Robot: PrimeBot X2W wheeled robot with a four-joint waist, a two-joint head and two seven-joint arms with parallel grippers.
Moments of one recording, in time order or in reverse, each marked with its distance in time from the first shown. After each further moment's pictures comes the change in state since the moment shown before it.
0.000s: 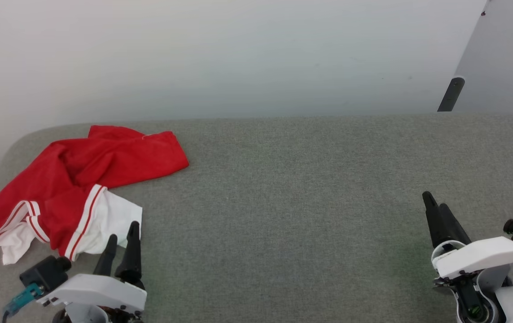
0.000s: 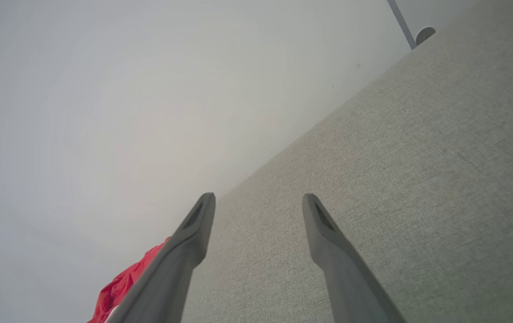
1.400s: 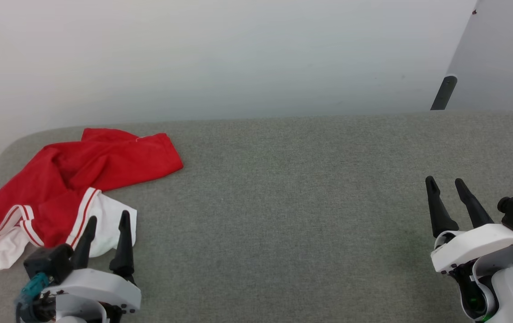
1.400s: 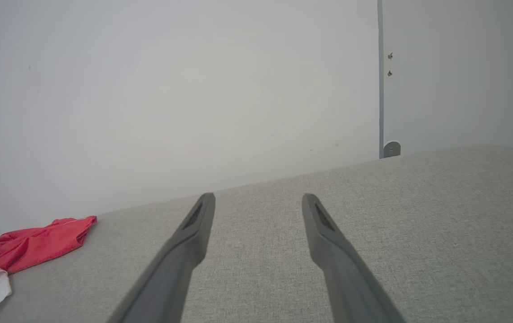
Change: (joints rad) left arm -0.034 0.036 0.020 0.021 0.409 -0.016 -0.111; right arm -0.066 -0.030 -0.003 0.037 -0.476 0.000 -0.105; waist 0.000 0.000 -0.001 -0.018
